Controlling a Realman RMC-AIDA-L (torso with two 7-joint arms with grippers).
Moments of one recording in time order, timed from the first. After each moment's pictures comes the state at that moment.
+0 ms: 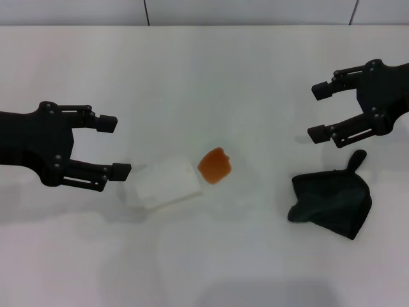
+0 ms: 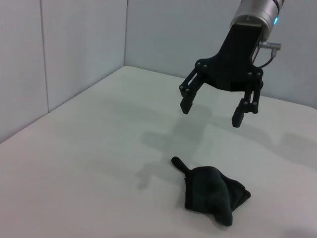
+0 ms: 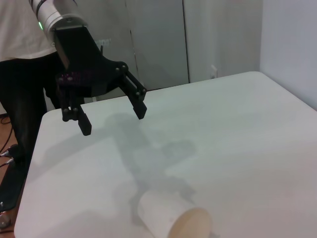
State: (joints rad) left arm -0.38 -2.01 0.92 1.32 1.94 1.85 -1.77; right arm 0.58 1.97 -0.93 -1.21 -2.01 -1.78 1.78
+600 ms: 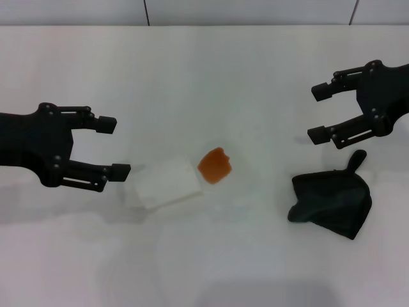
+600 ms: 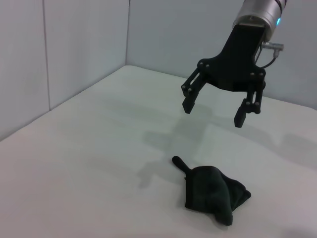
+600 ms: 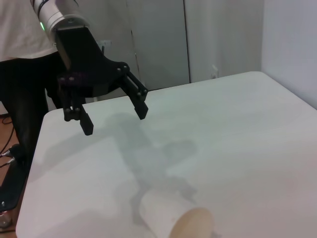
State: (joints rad) left arm -0.37 -2.01 0.92 1.32 1.94 1.85 -1.78; right arm 0.58 1.98 -0.93 -1.21 -2.01 -1.78 1.78
